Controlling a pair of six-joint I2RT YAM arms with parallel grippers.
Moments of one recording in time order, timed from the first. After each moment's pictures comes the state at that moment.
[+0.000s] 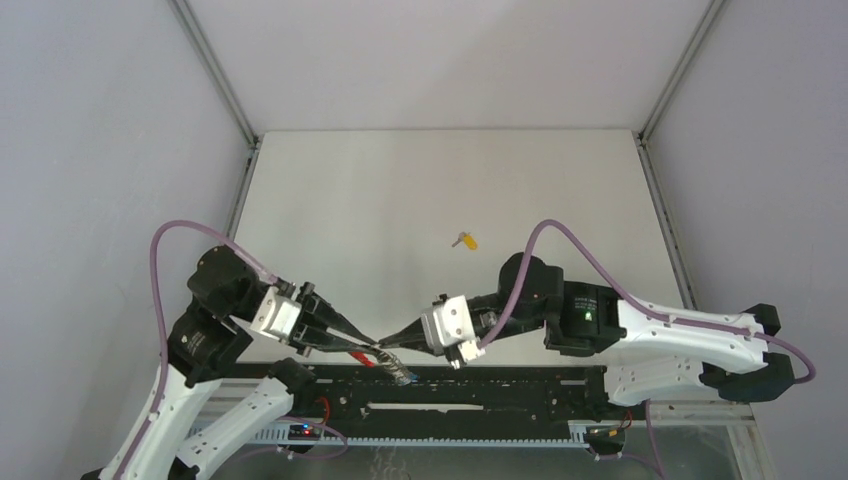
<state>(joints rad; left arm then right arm) -0.57 0.59 1.04 -0.49 1.38 0.21 1.44 1.14 1.27 -0.16 -0.36 -0.45</state>
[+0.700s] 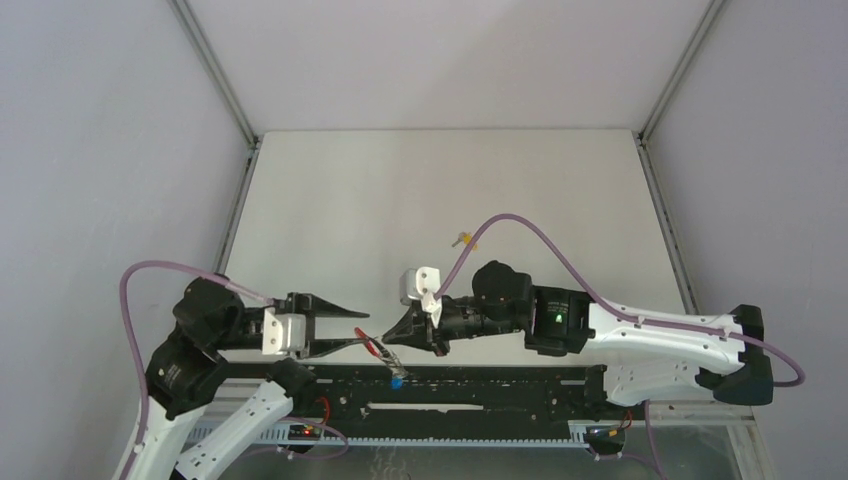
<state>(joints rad) -0.57 0.44 1.01 -0.73 0.95 0.41 1.36 1.18 1.14 -0.13 -0.26 -0.03</state>
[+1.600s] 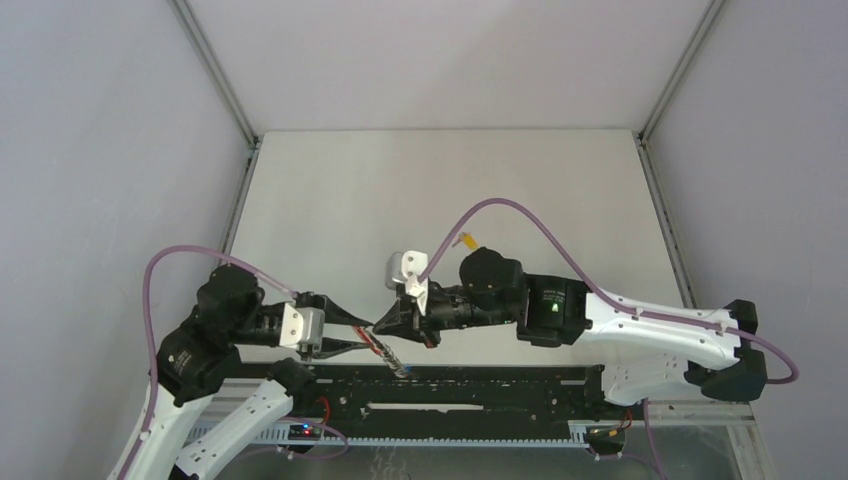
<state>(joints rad) -0.57 0.49 1.01 -0.89 0.96 0.48 1.36 1.22 1.22 -0.17 -0.22 0.02</state>
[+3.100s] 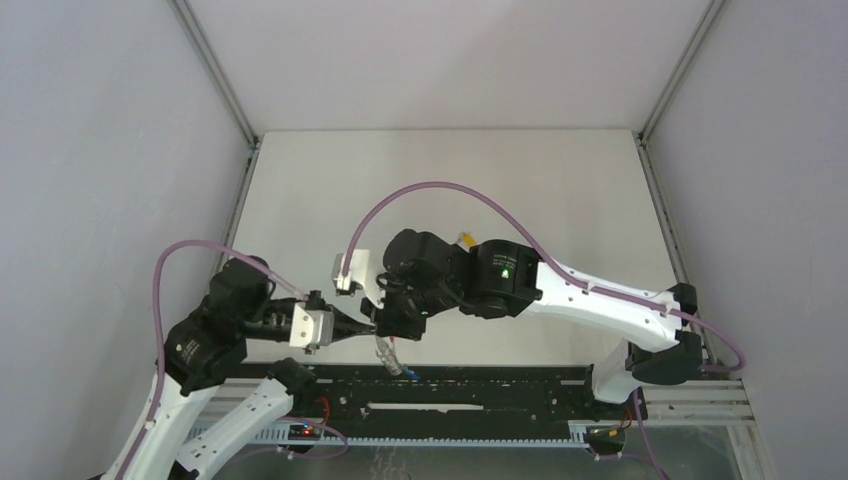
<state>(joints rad) -0.57 0.54 1.02 -0.94 0.95 0.64 1.36 1.60 1.85 -0.94 -0.18 -0.02</state>
